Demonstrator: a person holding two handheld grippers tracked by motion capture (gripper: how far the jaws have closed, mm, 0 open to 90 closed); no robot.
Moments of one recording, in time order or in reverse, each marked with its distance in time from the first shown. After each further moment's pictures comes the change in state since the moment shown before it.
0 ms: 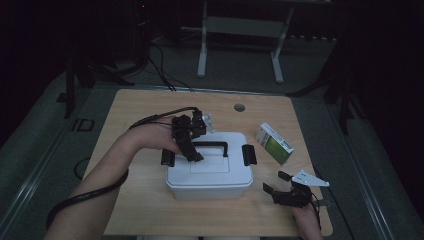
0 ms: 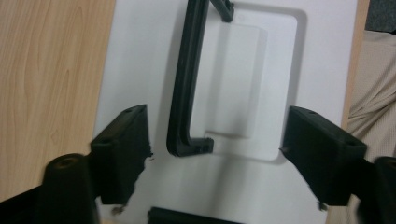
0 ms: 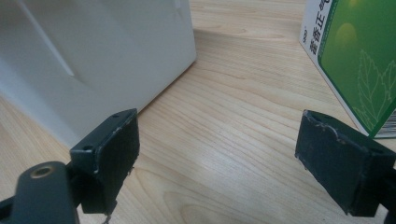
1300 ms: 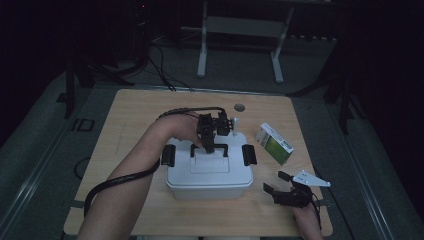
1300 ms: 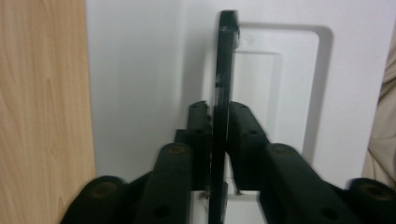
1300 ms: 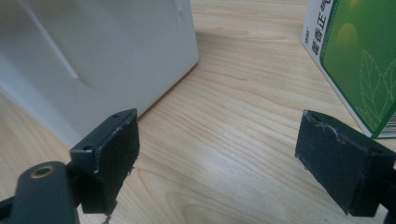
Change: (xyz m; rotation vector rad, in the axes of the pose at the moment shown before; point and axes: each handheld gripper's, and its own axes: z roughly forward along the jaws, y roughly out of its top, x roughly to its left) left arm 0.011 0.057 0.032 0.236 -0.062 0.094; right arm -0.002 -0.001 -0.001 -0.010 0.017 0.011
